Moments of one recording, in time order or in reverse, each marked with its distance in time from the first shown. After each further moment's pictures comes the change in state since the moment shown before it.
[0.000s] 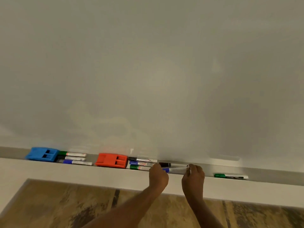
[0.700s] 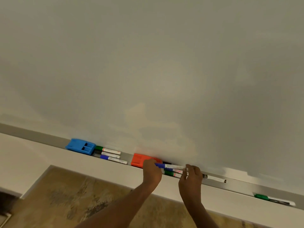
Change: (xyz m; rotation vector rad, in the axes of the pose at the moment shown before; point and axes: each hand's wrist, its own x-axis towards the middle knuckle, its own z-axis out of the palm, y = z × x) left_hand 0.044 -0.094 -0.141 -0.160 0.175 0.057; right_hand -0.064 -0.132 0.069 0.083 -0.088 -0.161
